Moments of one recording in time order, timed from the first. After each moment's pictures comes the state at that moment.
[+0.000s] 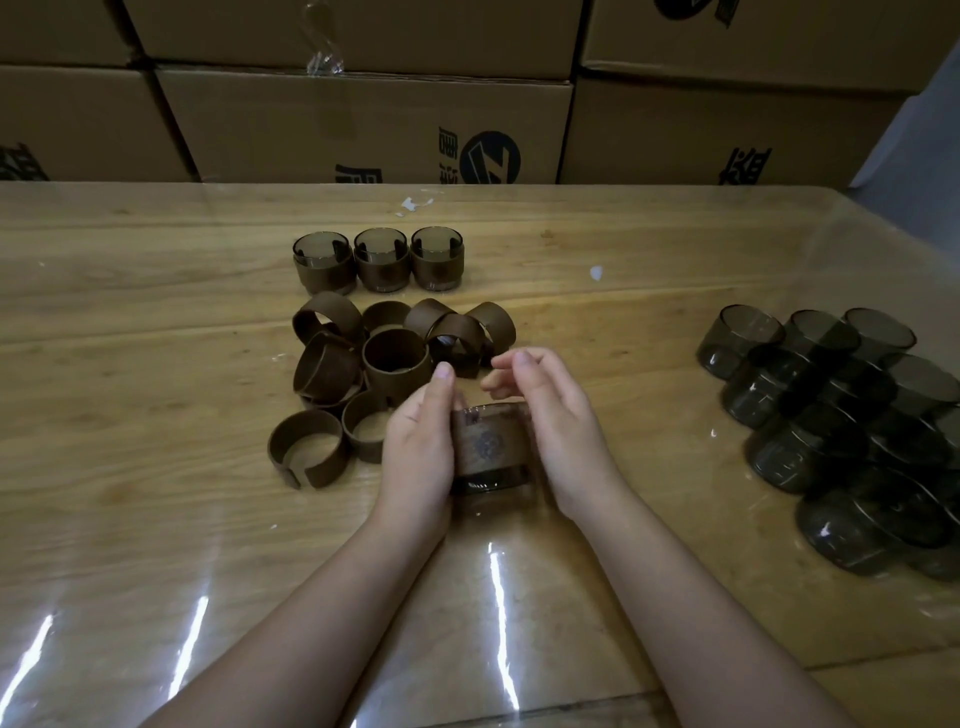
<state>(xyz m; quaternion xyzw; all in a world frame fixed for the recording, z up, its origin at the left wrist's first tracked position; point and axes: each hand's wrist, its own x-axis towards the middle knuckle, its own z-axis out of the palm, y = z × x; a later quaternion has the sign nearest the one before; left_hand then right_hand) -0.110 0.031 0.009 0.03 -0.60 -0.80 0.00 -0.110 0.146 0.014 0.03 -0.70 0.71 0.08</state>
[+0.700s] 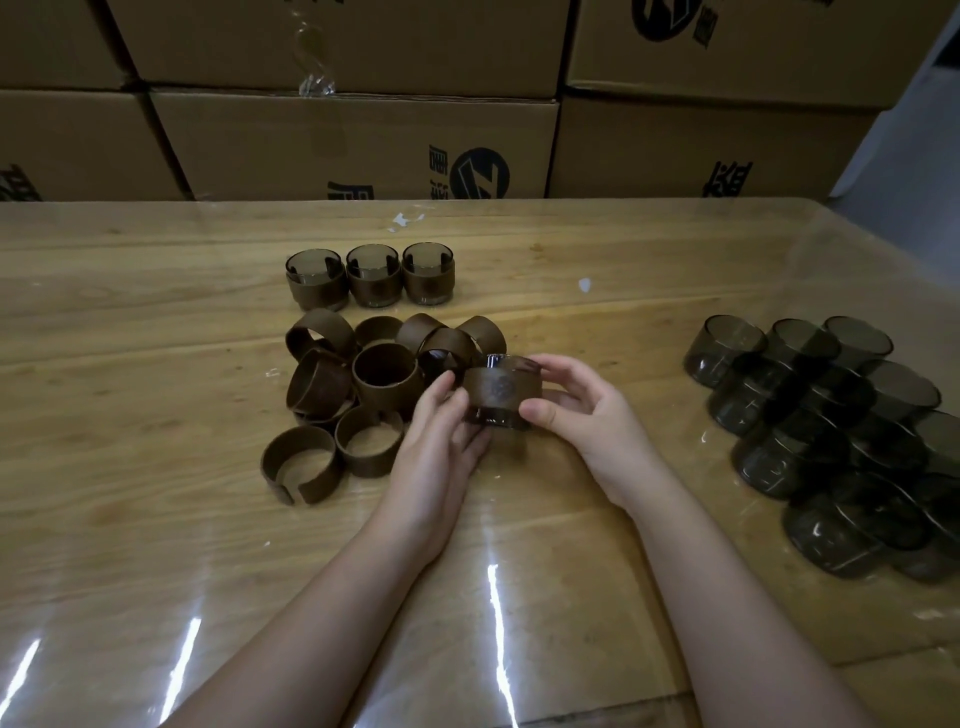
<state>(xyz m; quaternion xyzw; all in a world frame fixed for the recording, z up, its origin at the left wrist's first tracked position) -0.119 0.038 0.003 0.01 -0.47 -0.88 -0.10 -0.120 0.197 0.008 0.02 -0.69 0.72 0.04</state>
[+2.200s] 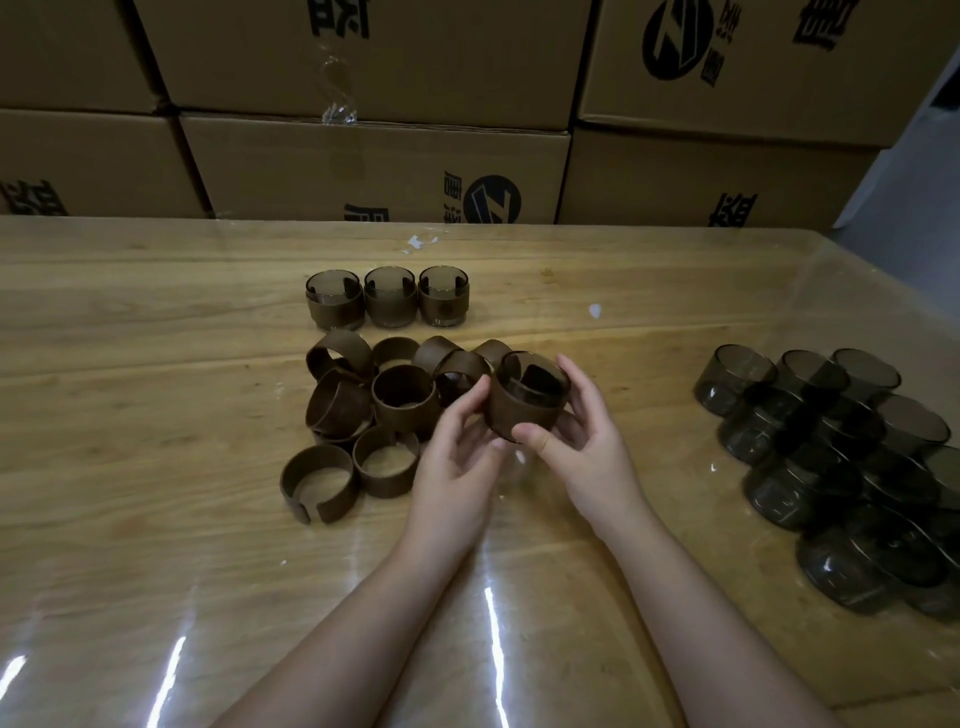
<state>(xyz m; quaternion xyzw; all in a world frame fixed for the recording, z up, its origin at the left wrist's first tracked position) -0.112 0.034 0.003 -0.11 -0.63 -0.77 0.00 -0.119 0.177 -0.003 0.03 -0.72 0.68 0.12</state>
